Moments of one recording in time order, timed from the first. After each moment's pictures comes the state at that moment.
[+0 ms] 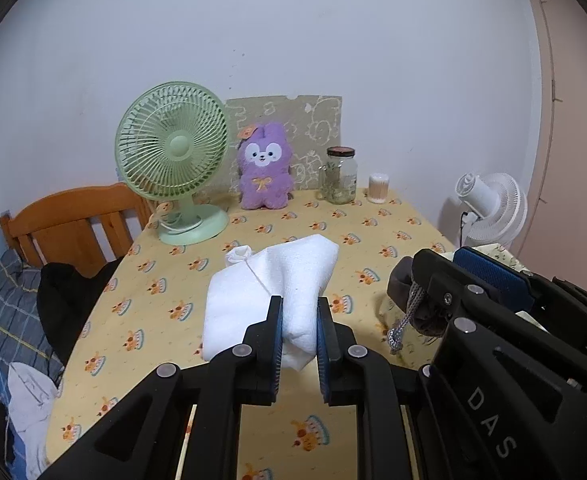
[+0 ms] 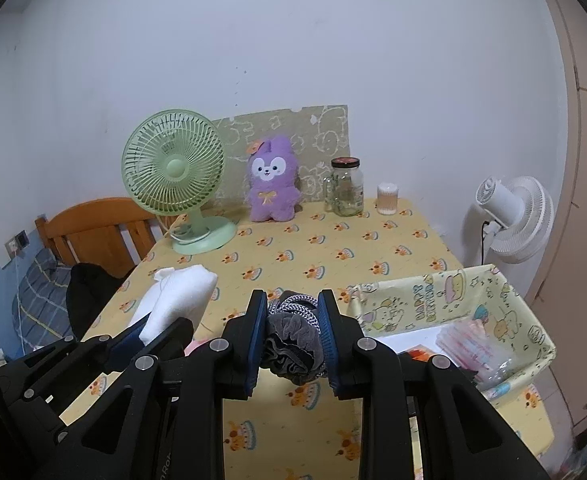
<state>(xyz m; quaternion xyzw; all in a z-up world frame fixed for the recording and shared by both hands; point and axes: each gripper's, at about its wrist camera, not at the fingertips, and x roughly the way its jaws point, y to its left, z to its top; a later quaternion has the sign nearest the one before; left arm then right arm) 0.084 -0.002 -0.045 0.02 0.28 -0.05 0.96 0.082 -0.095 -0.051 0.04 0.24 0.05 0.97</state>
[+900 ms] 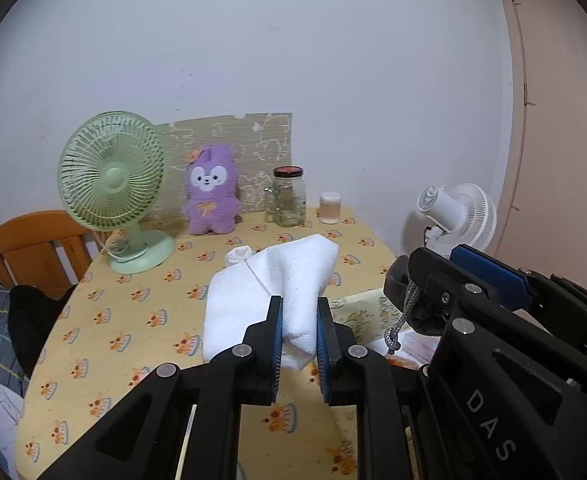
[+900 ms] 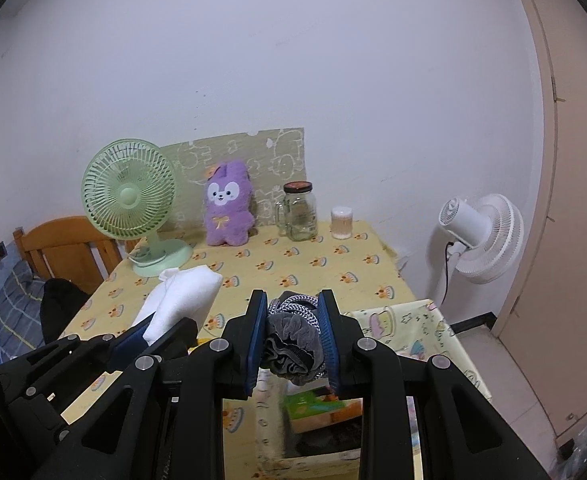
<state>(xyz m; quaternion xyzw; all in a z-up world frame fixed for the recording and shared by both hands) 0.105 -0.076 -0.033 0.02 0.25 -0.10 0.96 0.091 -0.169 -0.036 0.03 0.21 0.01 0.98</state>
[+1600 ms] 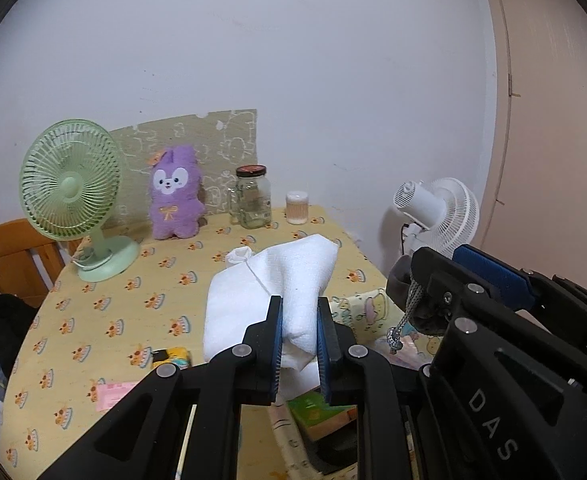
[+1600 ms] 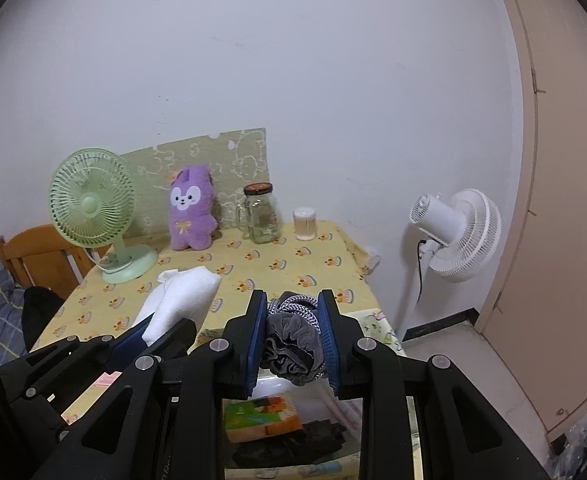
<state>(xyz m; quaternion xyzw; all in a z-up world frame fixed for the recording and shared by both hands) 0.126 -0.130 -0.039 0.03 0.26 -0.13 0.96 0.107 -0.223 -0.041 0.04 0.22 -0.02 0.98</state>
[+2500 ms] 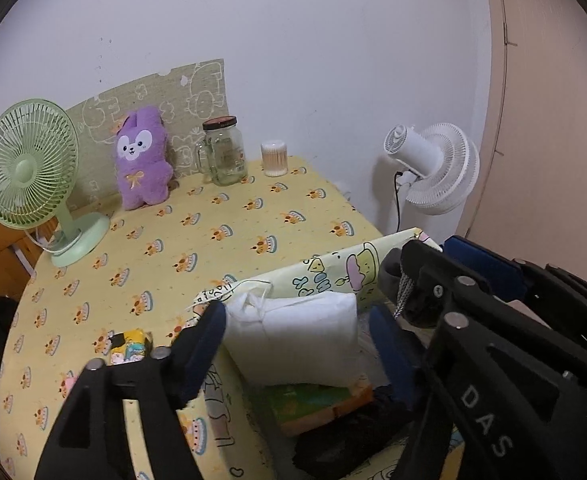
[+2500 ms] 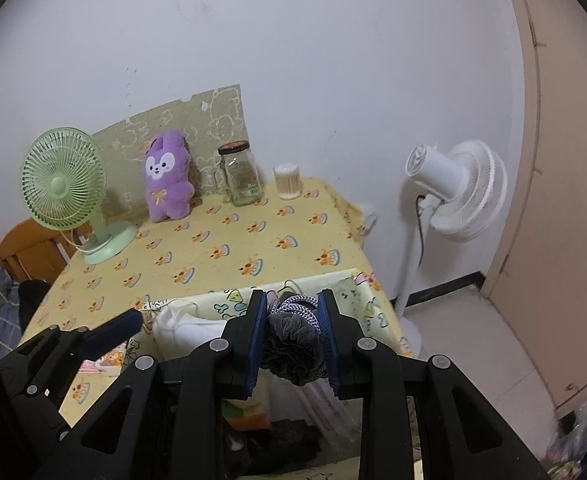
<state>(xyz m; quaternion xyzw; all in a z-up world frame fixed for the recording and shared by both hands) 0.162 -0.171 -0.078 0.08 0.33 -0.14 0.93 0.145 -0.263 -0.089 0.08 0.28 -0.02 0.96</state>
